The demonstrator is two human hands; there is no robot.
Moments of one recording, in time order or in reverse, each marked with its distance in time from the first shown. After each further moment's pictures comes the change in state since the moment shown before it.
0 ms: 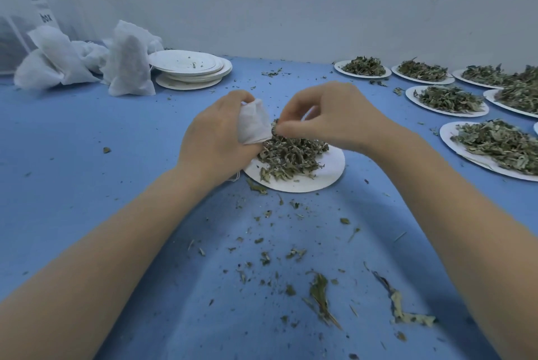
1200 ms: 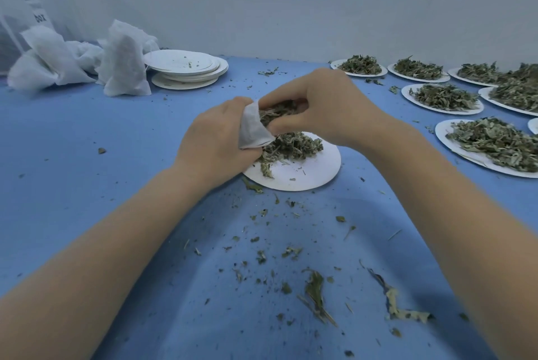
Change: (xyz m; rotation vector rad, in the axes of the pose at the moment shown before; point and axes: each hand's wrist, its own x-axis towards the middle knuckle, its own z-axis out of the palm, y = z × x) left_hand -0.001 0.000 0.000 0.094 -0.063 0.121; right_hand 0.001 -0.014 -0.002 -0.051 0.013 -0.089
